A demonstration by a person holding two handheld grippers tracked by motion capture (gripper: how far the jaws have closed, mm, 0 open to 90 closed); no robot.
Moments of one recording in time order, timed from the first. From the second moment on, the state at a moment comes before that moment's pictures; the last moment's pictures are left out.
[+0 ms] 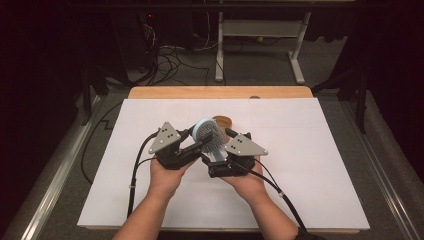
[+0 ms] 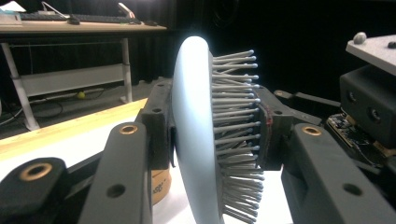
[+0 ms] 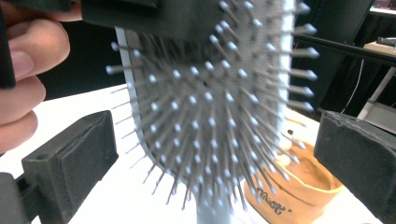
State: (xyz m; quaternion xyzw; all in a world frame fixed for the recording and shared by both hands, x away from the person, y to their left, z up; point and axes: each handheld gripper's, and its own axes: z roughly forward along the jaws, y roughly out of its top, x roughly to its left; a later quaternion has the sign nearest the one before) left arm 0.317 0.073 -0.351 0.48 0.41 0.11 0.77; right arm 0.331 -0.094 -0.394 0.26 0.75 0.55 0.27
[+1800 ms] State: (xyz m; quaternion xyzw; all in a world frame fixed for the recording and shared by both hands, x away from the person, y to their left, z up) left arm 0.321 0.149 -0.354 0.45 0.43 0.19 0.76; right arm 0.305 -0.237 -0.448 0.37 0.72 0.51 0.28
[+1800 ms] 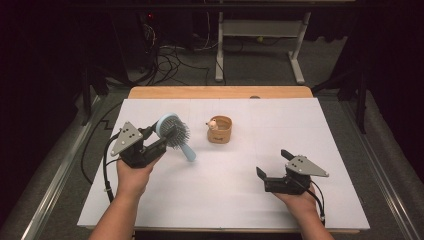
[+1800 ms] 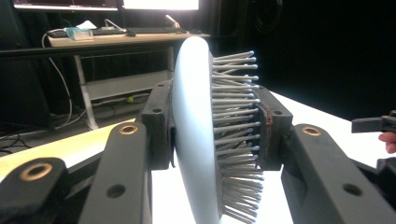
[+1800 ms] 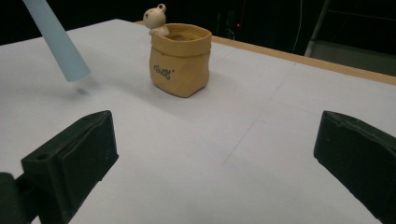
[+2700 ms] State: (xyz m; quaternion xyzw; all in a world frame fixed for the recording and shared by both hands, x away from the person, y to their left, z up) left arm 0.325 0.147 -0.333 0.43 0.42 0.18 0.78; right arm 0.279 -0.290 -0.459 0.42 0.69 0.51 0.30
